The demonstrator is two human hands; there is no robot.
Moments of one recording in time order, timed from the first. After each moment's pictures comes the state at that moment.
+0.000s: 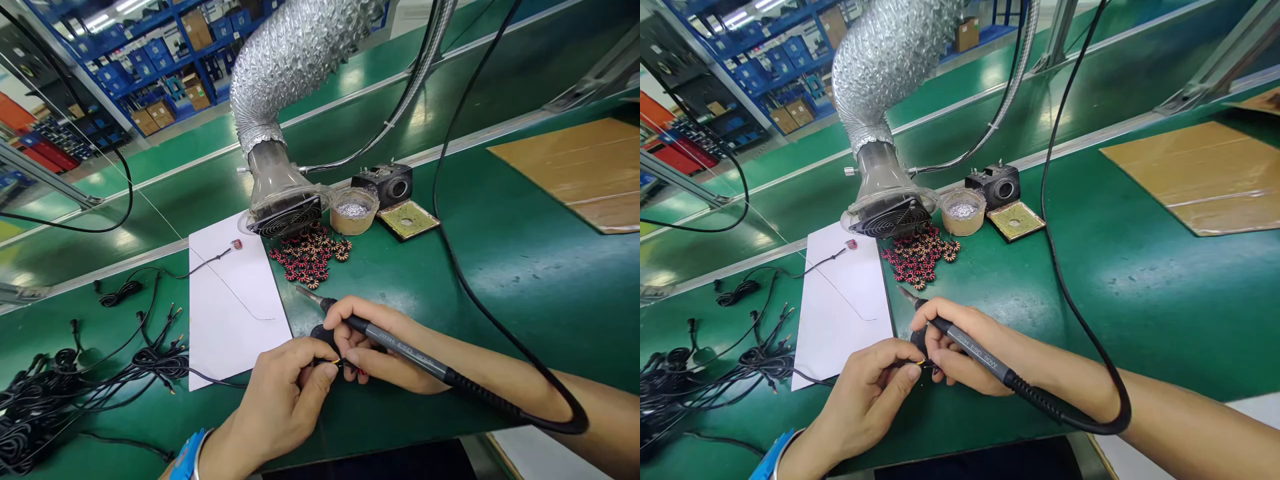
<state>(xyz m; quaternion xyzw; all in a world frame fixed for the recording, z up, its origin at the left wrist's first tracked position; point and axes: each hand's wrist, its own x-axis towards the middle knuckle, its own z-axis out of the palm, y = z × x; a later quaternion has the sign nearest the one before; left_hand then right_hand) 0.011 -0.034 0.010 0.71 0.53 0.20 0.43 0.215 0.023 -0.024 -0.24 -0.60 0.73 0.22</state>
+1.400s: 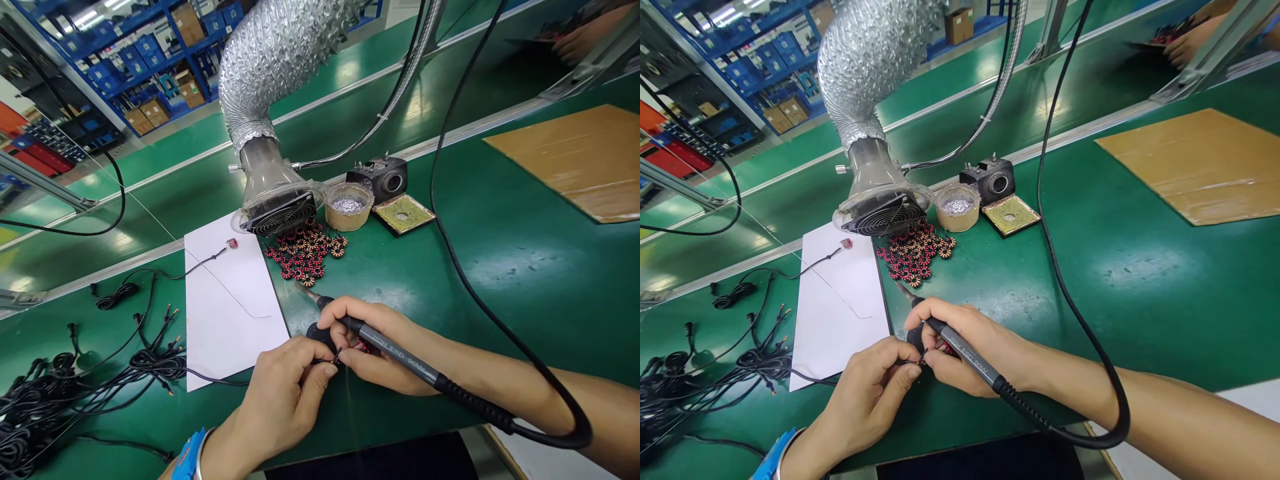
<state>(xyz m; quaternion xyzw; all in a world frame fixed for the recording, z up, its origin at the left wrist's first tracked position) 0.013 -0.033 0.003 0.77 0.50 0.20 0.35 0.212 0.021 -0.020 -0.29 -0.69 0.61 0.25</state>
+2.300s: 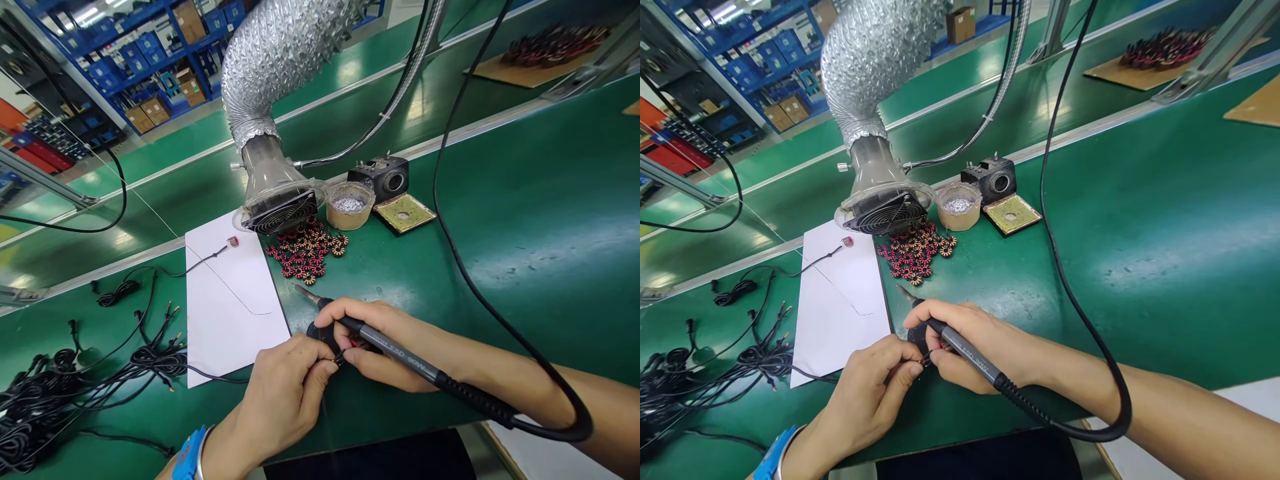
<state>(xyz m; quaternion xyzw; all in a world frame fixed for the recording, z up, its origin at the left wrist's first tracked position) 0.014 -0.034 0.004 0.79 0.50 0.17 0.32 0.216 0.023 -0.017 -0.29 -0.74 0.57 0.22</state>
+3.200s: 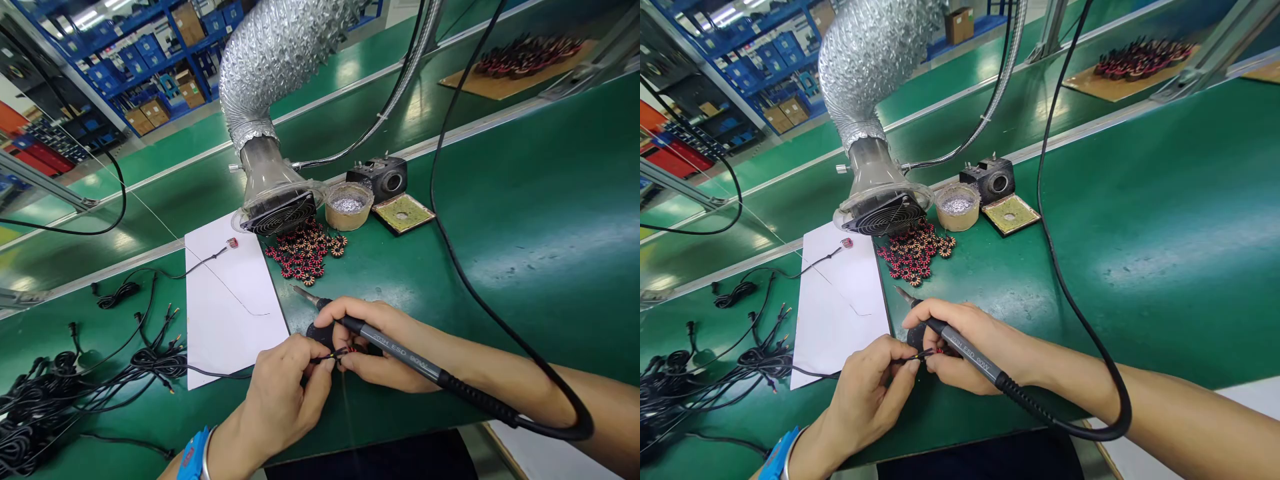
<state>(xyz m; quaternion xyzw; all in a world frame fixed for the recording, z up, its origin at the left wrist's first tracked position) 0.016 -0.036 -0.005 0.80 0.49 0.26 0.23 0.215 0.021 -0.022 -0.28 -0.69 0.63 0.23</state>
